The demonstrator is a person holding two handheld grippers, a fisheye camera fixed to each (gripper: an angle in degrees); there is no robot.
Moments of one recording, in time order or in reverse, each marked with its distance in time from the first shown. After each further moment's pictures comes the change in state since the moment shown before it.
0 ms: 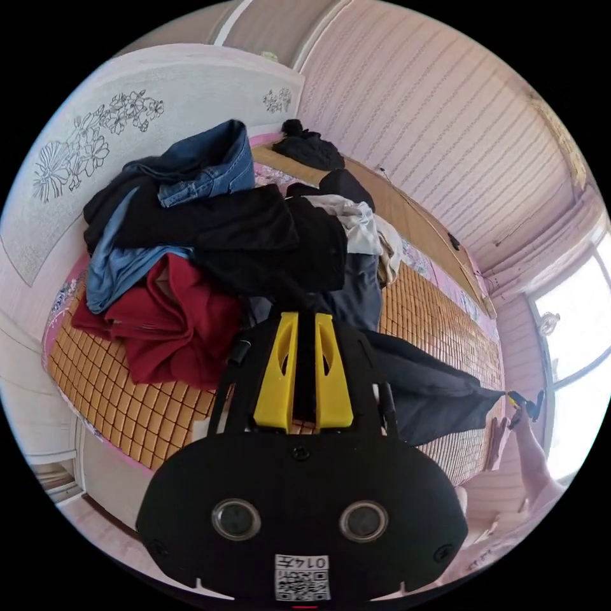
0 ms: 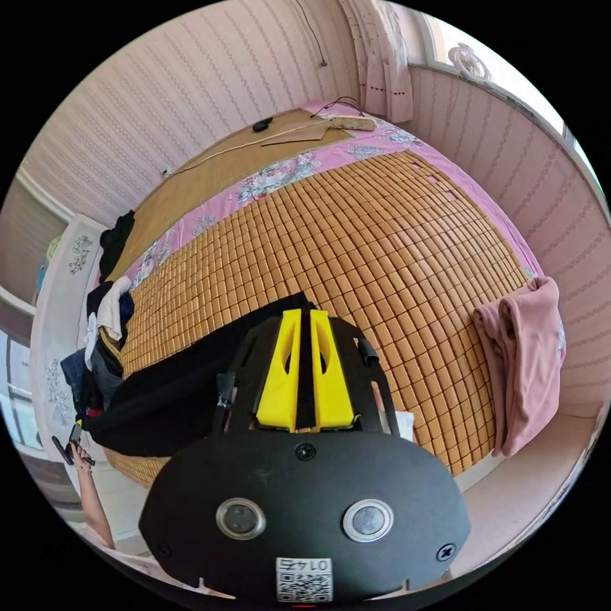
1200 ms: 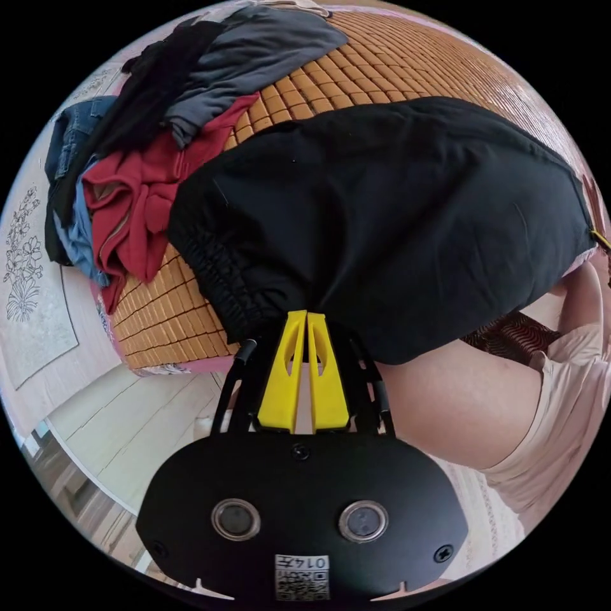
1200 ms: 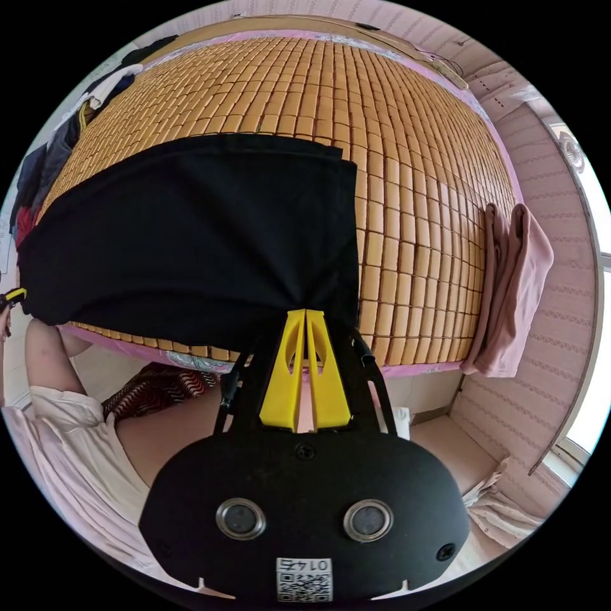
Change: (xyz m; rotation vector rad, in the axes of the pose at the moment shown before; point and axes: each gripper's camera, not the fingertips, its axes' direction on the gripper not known) left arm 0.190 0.172 0.099 -0.596 -0.461 0.680; right arm -0.032 0.190 0.015 -0.350 0.289 -0.517
